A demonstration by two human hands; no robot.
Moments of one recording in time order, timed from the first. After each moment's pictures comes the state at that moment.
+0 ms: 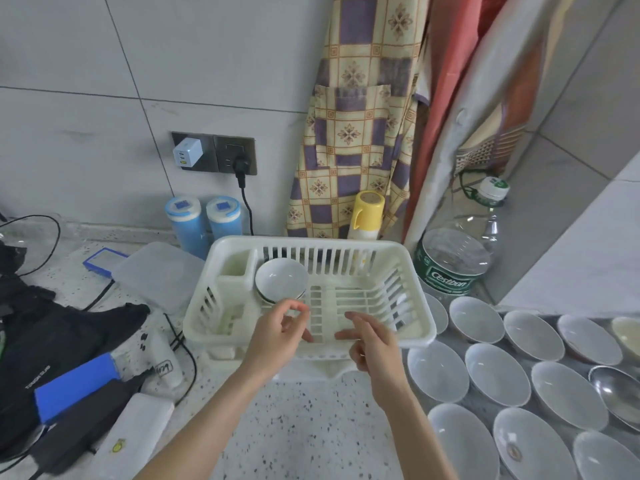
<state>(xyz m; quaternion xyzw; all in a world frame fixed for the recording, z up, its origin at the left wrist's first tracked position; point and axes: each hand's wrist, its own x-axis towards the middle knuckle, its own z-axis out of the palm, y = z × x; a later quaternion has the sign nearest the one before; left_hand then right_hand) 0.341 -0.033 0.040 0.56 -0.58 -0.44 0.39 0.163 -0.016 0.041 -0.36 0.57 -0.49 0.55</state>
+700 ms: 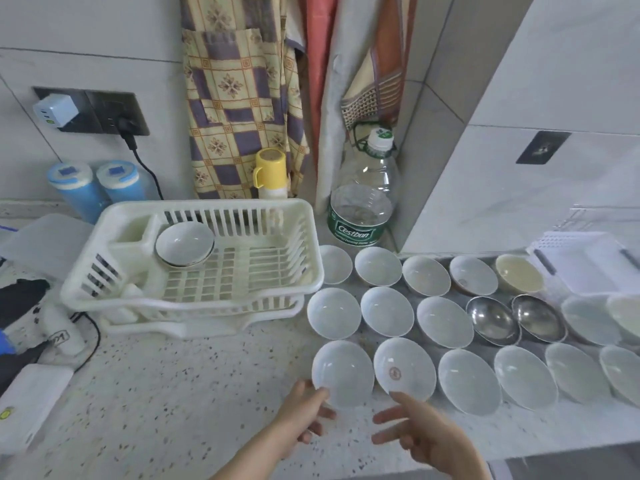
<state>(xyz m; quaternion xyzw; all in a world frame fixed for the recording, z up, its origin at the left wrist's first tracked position) 0.136 0.102 -0.050 0.63 -0.36 -0.68 0.11 -0.087 0.149 -0.030 -0.14 0.71 -0.18 0.66</state>
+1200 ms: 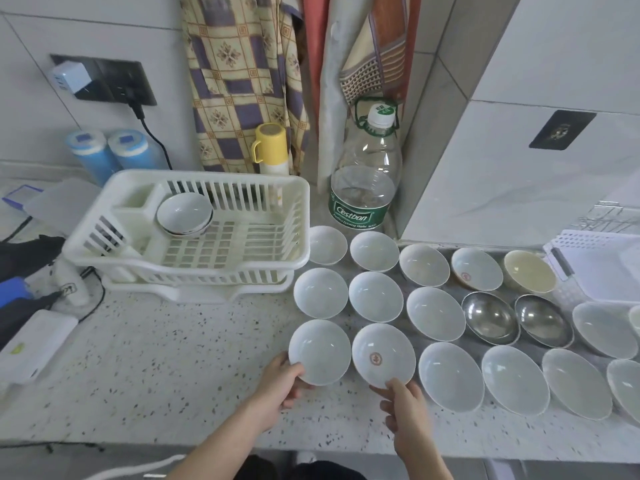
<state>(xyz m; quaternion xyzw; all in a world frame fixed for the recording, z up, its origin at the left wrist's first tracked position) 0.109 0.117 -0.064 0.65 -0.27 -0.67 0.23 -0.106 0.161 -0.050 -0.09 0.73 -0.40 0.54</state>
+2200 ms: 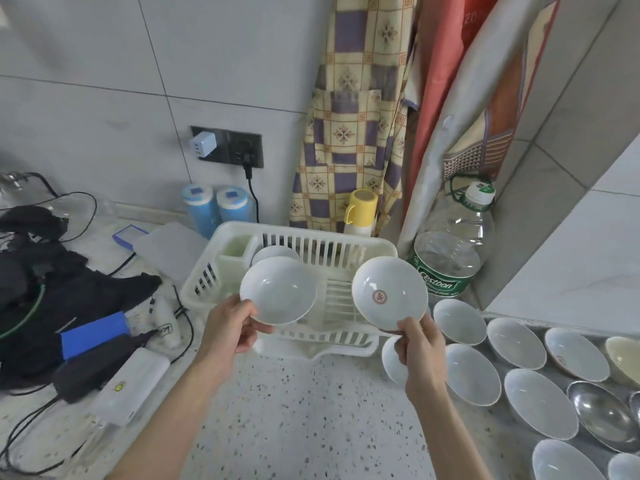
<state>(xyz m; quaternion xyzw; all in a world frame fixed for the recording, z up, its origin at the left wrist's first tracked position) 0.330 0.029 0.073 0.61 -0.34 -0.52 0.50 0.057 0.029 0.073 -0.34 0.59 -0.56 0.48</state>
